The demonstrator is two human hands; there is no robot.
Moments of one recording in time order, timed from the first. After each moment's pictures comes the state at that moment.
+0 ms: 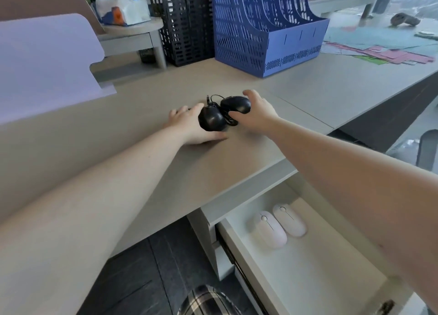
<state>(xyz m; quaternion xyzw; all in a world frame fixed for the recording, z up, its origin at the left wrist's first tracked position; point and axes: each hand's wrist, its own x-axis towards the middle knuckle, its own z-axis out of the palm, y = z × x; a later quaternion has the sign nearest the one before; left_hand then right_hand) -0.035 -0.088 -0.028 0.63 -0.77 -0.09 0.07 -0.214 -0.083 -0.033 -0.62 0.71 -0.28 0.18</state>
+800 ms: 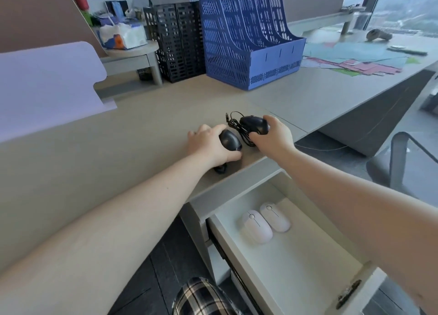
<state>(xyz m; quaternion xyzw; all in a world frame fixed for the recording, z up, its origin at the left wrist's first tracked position) -0.090 -0.003 -0.015 0.62 -0.76 -0.15 0.15 -0.248 0.016 -0.024 -0.53 0.74 -0.38 0.17</state>
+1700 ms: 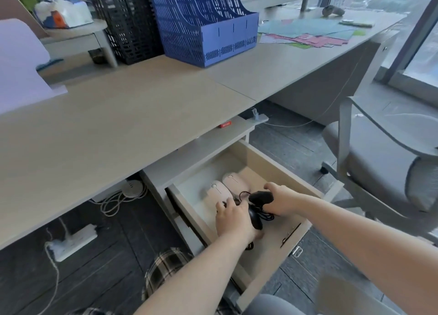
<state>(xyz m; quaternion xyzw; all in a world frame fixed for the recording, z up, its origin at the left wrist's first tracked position) -0.195 0.185 -0.174 0.59 -0.77 -0.23 -0.03 -0.344 0.173 -0.161 -0.54 0.77 0.01 0.34</state>
